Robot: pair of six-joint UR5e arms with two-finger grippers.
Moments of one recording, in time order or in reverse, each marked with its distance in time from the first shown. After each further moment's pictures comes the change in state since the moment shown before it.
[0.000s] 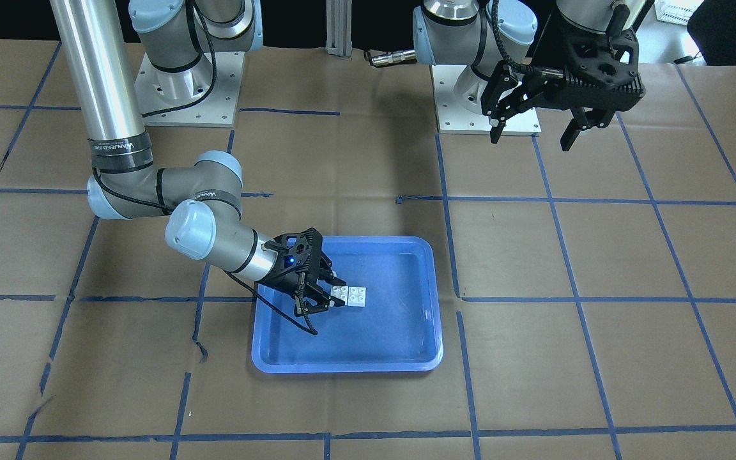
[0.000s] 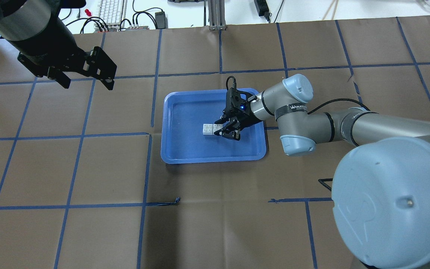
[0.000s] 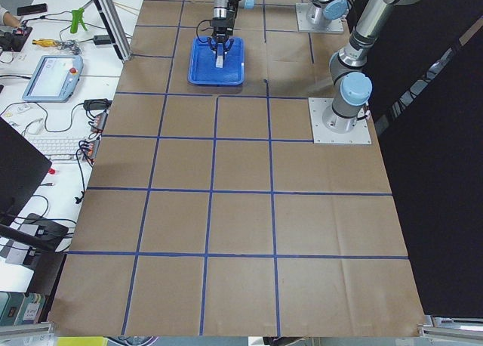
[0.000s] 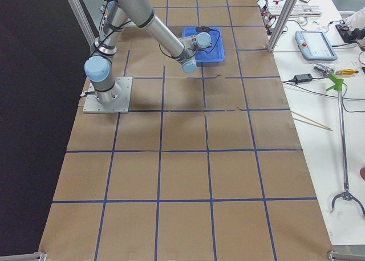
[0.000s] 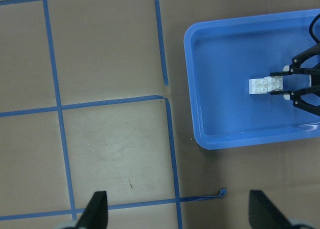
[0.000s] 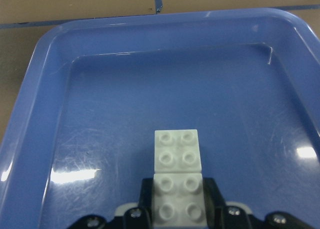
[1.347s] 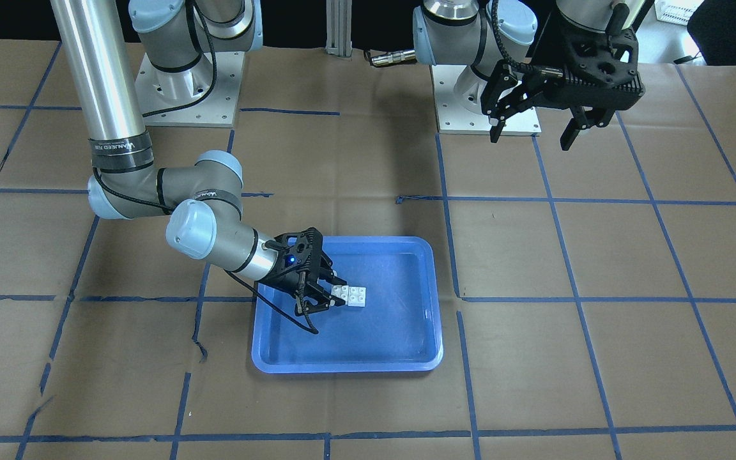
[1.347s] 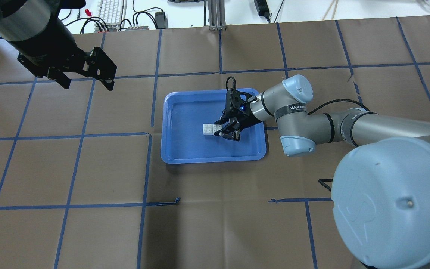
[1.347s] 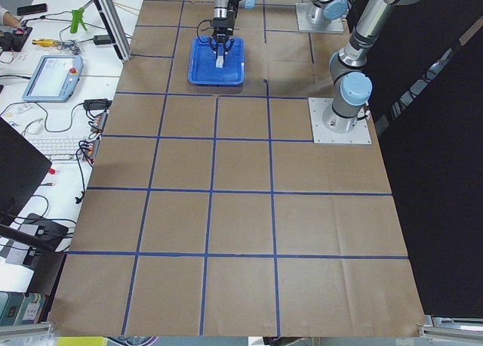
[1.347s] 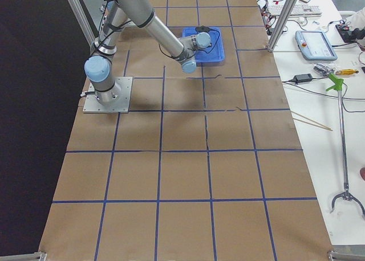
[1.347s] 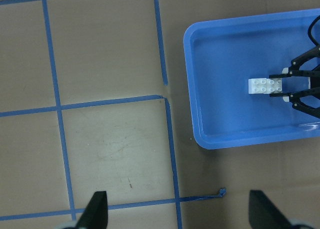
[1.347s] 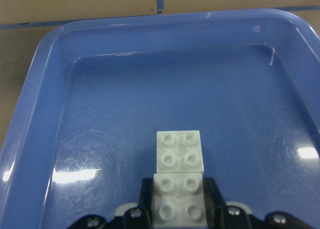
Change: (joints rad) left arm -0.001 0.003 -0.003 0.001 0.000 0.001; right arm 0.001 0.001 0.001 -0.002 0.002 -0.001
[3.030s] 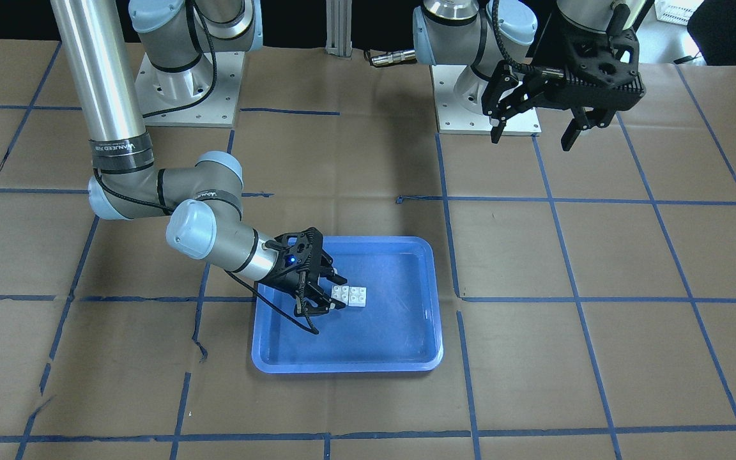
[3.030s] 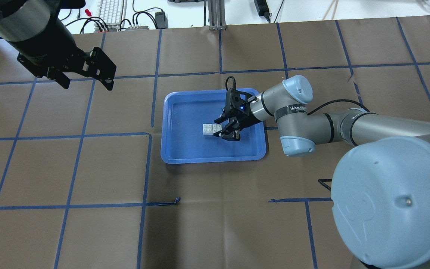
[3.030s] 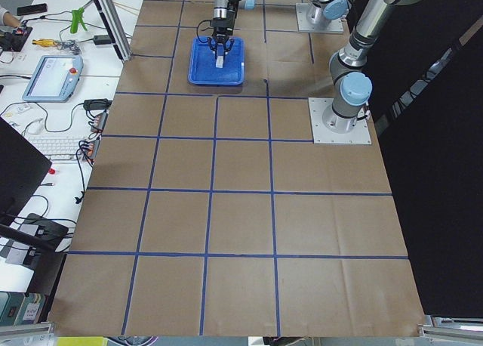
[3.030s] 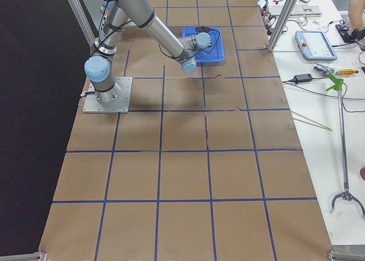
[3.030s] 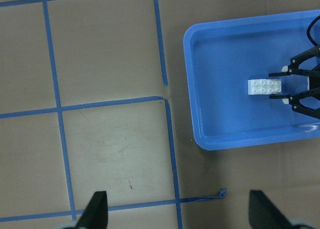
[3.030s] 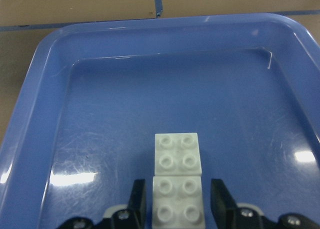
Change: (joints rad) left arm 0.001 -0.003 -0.003 0.005 0.002 0.002; right arm 0.000 0.003 0.000 -0.014 0.009 0.001
